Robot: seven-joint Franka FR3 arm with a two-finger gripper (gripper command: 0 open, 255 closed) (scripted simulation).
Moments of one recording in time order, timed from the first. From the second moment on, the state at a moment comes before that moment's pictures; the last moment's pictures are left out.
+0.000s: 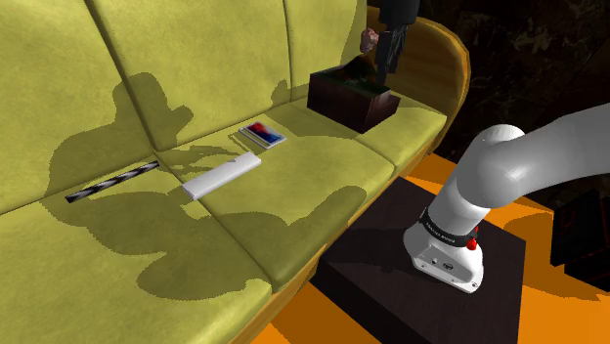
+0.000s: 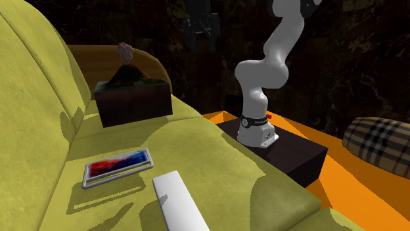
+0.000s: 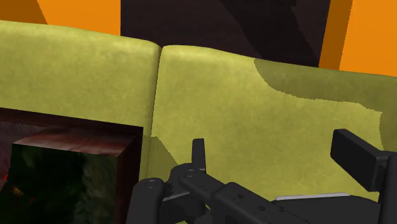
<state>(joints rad) -0.02 -0.74 0.01 -2.33 0.00 1.46 -0.16</state>
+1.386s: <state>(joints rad) 0.18 -0.19 0.10 -2.20 0.01 1.94 -0.50</state>
